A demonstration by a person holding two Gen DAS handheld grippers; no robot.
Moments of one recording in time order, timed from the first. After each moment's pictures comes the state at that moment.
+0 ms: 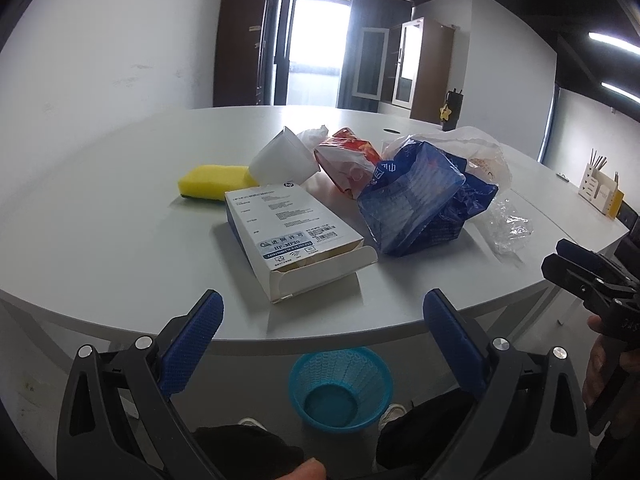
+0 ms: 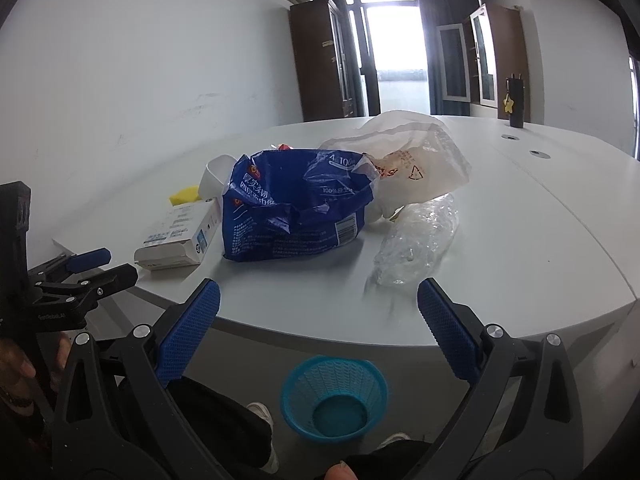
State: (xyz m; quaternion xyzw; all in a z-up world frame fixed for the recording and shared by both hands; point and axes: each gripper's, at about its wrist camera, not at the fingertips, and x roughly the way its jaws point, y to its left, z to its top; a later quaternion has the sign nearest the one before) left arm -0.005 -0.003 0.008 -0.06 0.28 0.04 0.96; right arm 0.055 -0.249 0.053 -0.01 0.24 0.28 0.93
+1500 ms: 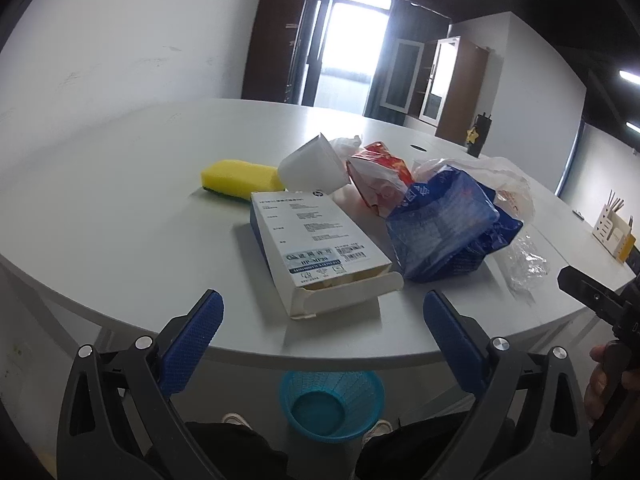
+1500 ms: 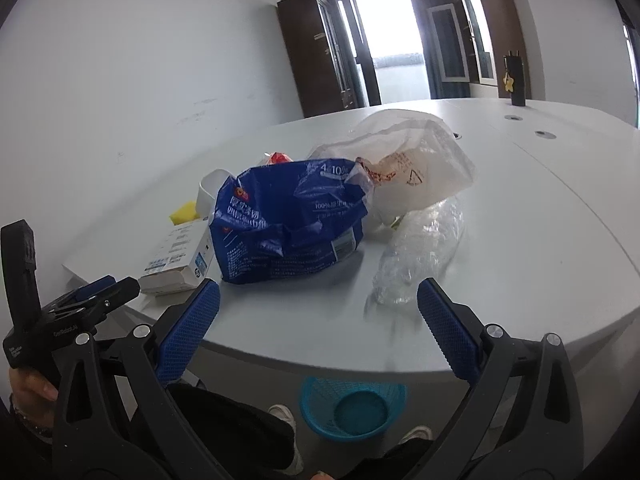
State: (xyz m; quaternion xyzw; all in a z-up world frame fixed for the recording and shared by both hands) left arm 0.008 0.016 0.010 -0.12 0.27 0.09 0.95; right arm 0.086 -0.248 0.069 0.03 0.27 0.28 0.92
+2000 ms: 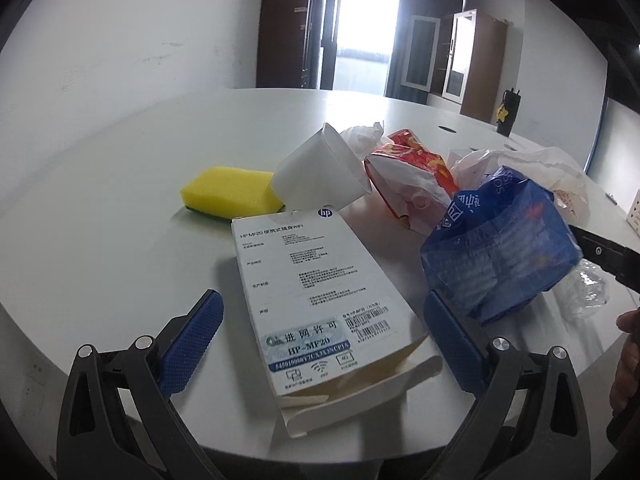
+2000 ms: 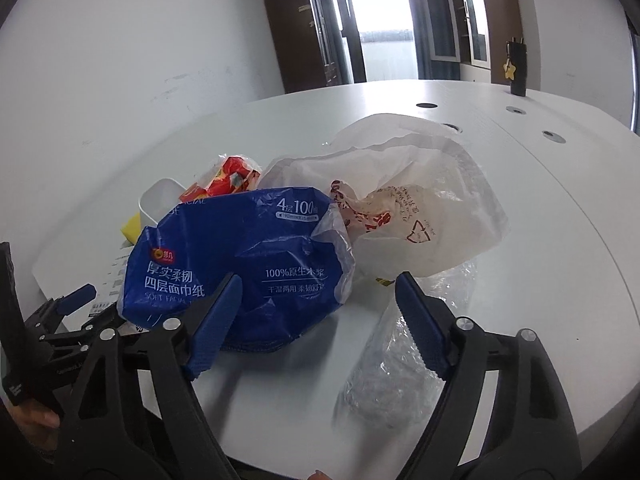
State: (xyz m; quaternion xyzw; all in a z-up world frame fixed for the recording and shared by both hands) left arm 0.084 0.014 0.002 -0.07 0.31 0.14 0.94; right arm 0.177 -0.212 0.074 0.00 0.33 0.26 0.91
